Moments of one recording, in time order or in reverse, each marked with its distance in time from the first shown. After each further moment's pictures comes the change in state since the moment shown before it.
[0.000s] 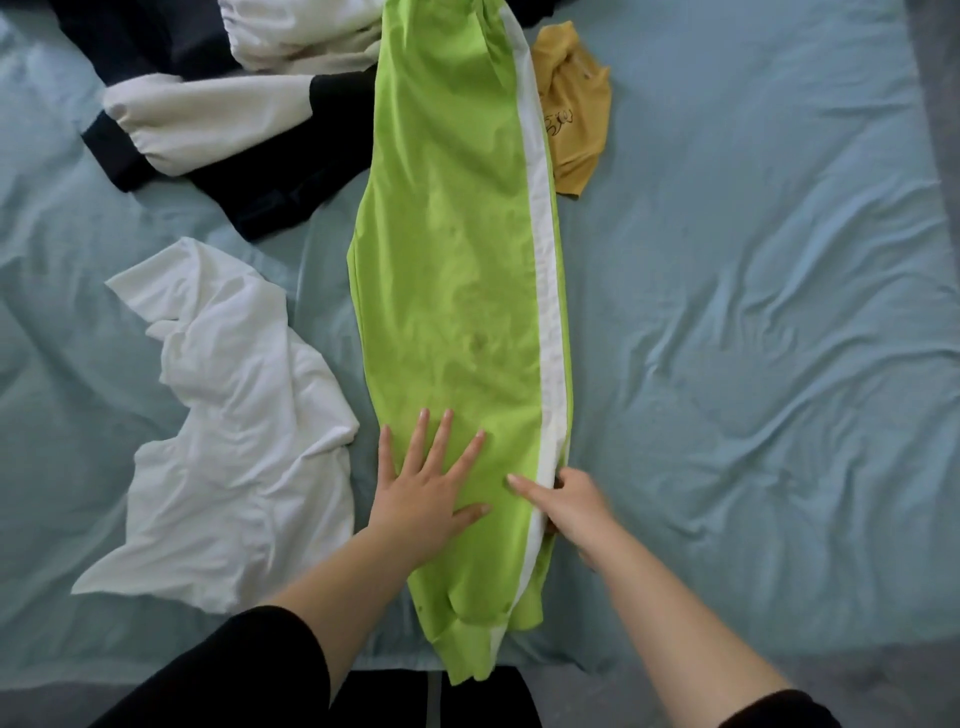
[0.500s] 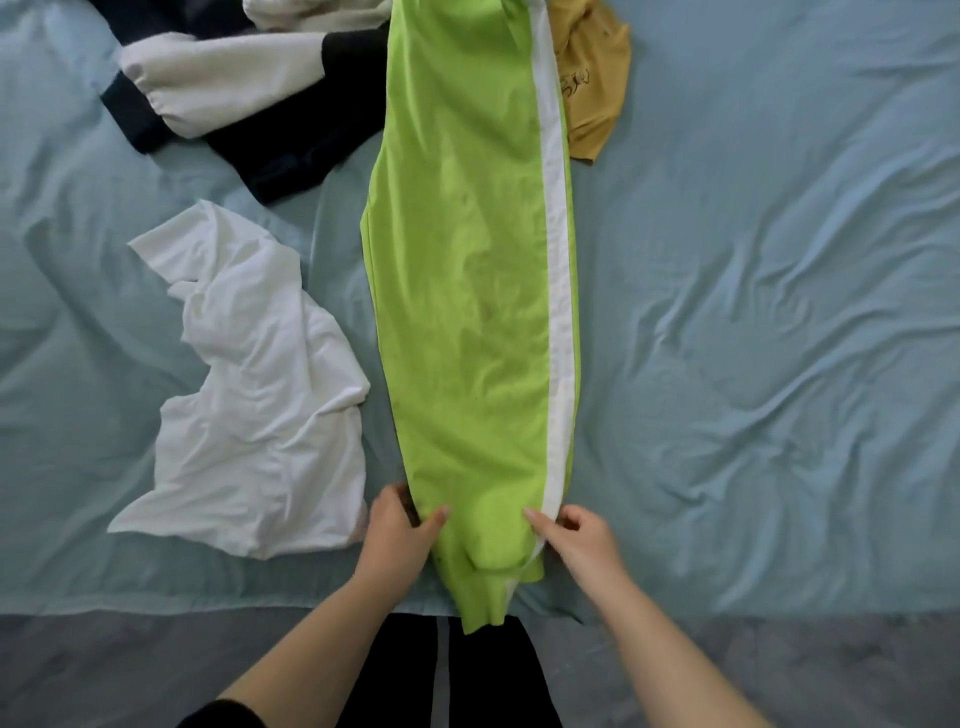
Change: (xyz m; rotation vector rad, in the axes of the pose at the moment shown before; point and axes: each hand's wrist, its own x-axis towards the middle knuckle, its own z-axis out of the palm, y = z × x) left_hand -0.073 0.009 0.044 -1.266 0.099 -0.616; right_hand -0.051 0.063 0.002 0.030 0.041 -0.001
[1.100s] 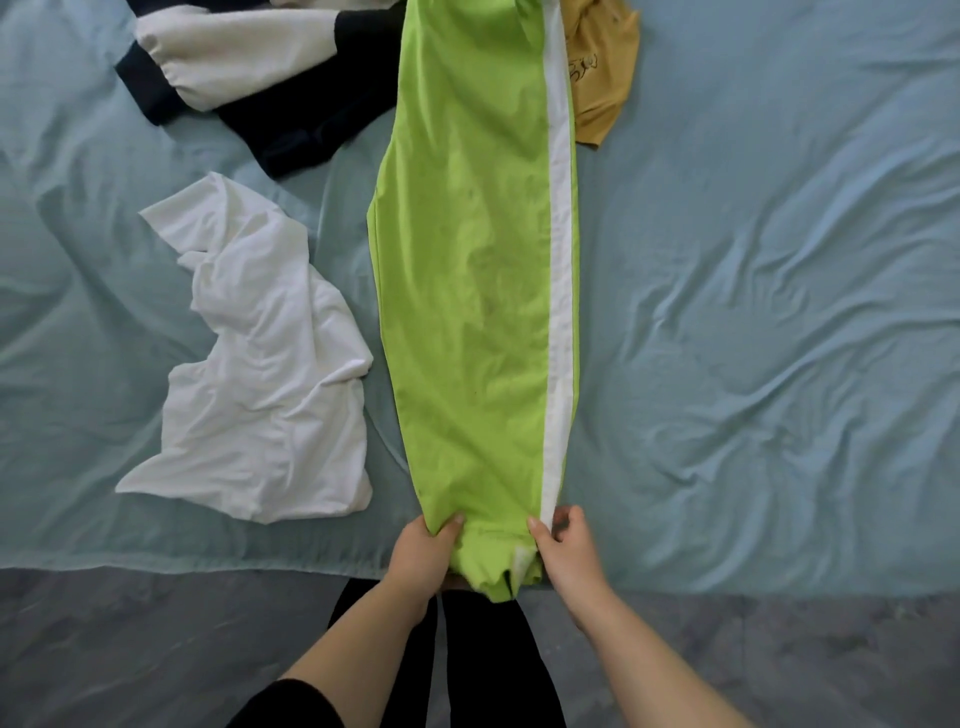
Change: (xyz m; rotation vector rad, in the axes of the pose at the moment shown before) left_hand -0.040 -0.014 0.035 -0.373 -0.155 -0.364; right_hand -0.015 0.039 0.013 -0.080 0.082 0.015
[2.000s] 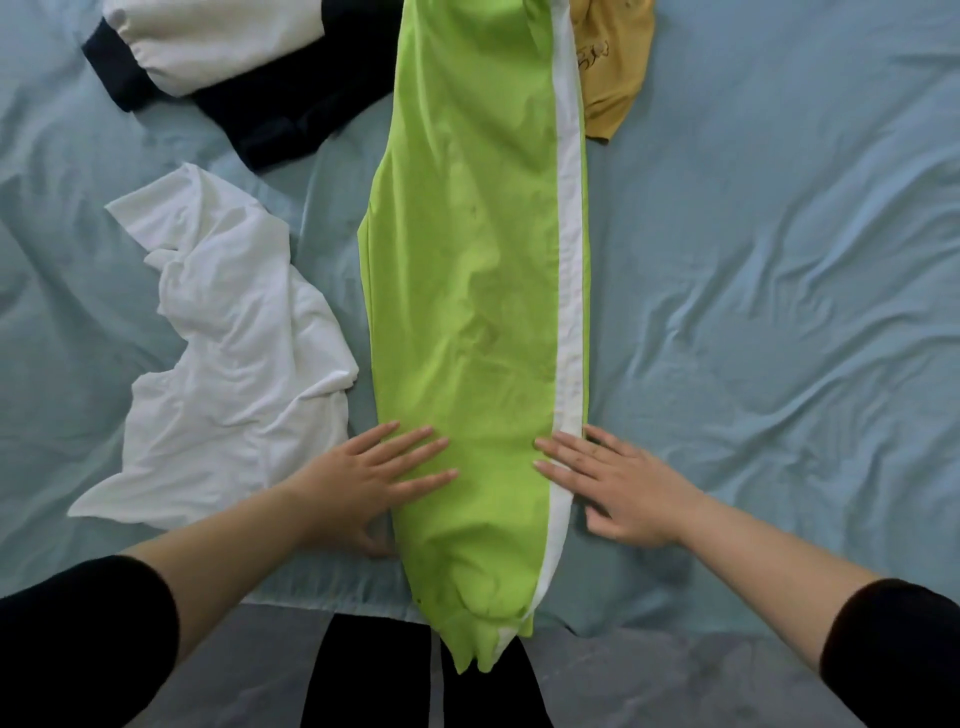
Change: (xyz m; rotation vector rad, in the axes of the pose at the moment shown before) left_hand 0.053 0.101 -0.082 2.033 -0.238 1.279; right_hand 0.091 -0.074 -0.095 -1.519 -0.308 -1.343
